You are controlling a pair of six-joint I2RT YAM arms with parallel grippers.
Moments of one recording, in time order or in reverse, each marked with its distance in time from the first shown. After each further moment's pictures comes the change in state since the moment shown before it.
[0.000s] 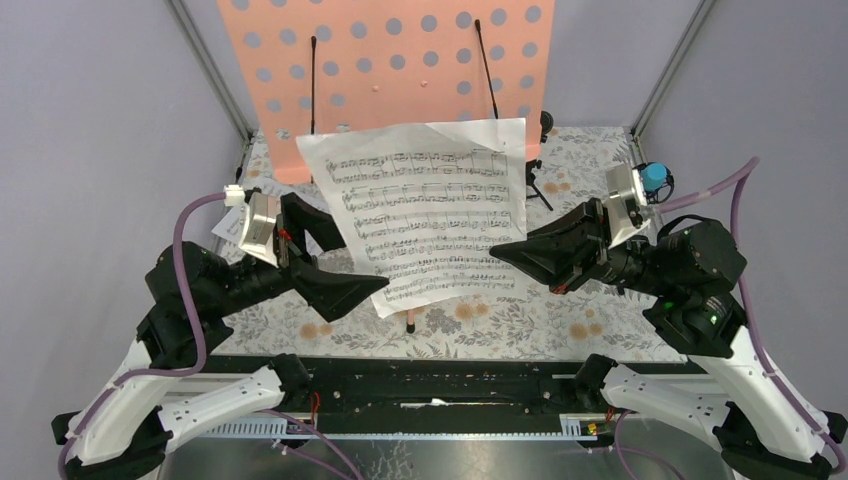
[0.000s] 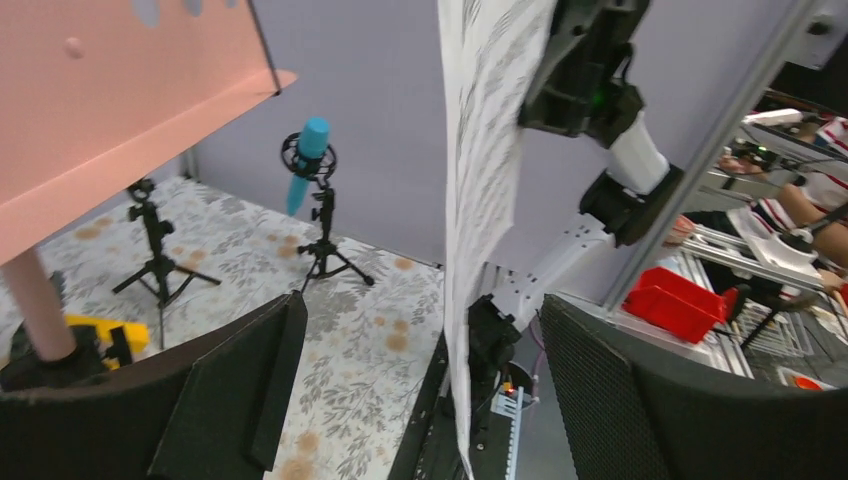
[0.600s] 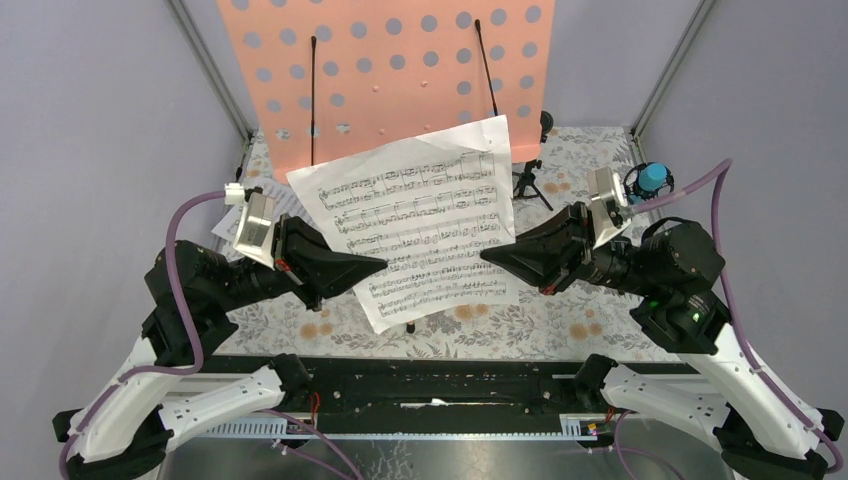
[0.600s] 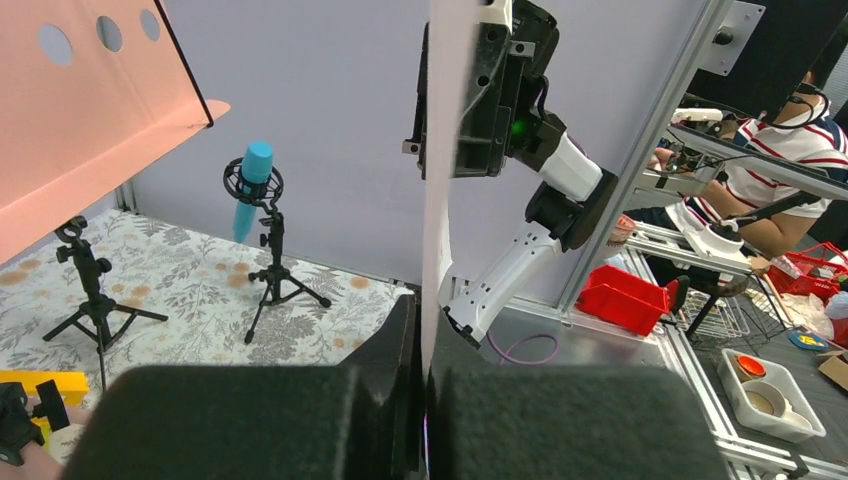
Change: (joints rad) left arm 0.000 0.018 -0.005 0.109 0.133 -0.059; right arm 0.000 -0.002 -0.079 0.059 -0.009 0.027
